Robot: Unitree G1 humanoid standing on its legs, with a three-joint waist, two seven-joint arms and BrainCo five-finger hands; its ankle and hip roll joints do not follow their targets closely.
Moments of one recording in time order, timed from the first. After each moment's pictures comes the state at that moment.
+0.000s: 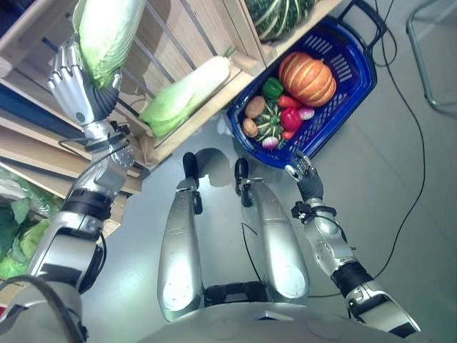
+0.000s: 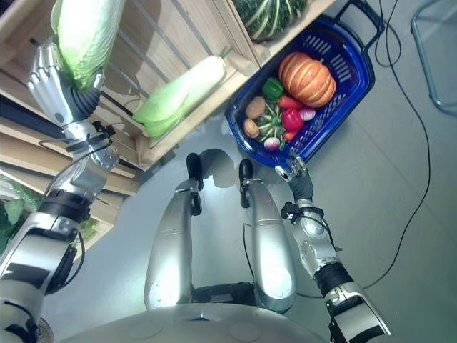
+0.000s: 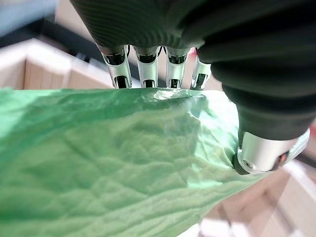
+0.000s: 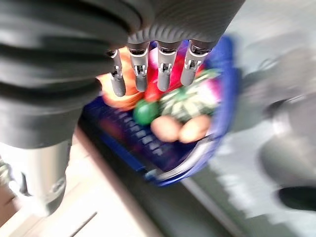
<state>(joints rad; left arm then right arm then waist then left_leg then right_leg) -0.52 0.67 -0.27 0.42 0.51 -0.05 1.10 -0.15 -0.30 0.32 0.44 0.64 -0.44 -0.12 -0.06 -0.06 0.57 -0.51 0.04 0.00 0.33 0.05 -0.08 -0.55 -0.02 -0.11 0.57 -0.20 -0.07</state>
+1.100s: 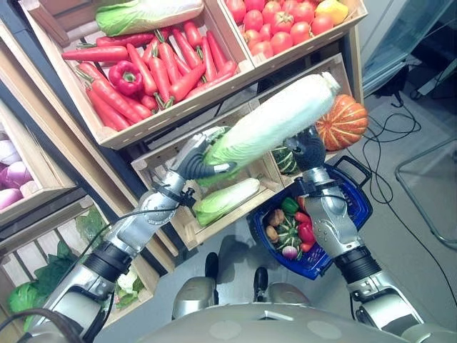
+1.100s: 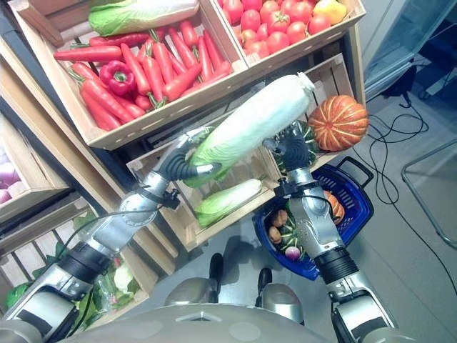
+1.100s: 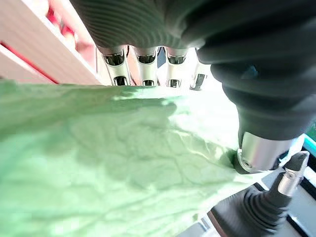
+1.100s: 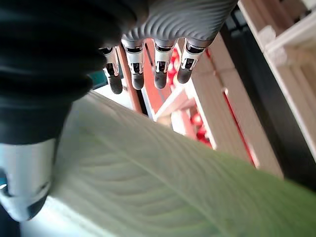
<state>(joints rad) -0.25 0.57 -0.48 0.02 0.11 -0.38 0.14 -0.22 -0.34 0.33 0.12 0.68 -0.43 0.13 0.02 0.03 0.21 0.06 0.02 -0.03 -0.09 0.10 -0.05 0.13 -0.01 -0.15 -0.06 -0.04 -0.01</state>
